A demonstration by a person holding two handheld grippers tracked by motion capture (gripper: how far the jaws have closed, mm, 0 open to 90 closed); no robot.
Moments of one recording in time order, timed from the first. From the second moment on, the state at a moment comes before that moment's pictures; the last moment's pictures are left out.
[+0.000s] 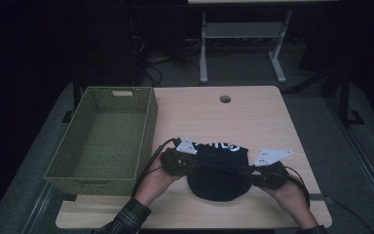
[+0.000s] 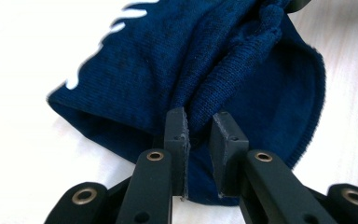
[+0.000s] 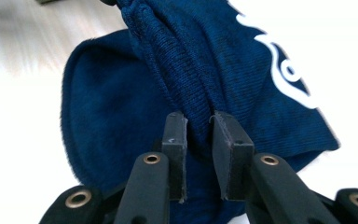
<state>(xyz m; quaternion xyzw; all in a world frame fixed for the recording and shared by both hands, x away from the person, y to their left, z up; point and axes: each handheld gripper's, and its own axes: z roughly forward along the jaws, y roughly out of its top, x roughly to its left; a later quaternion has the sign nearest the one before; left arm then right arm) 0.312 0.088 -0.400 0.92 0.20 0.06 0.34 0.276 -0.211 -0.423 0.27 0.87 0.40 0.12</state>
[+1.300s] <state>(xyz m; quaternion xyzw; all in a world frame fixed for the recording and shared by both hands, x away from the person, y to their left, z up) 0.296 0.101 -0.384 0.91 0.18 0.04 0.36 0.253 -0.231 -0.417 0.27 0.85 0.43 0.12</state>
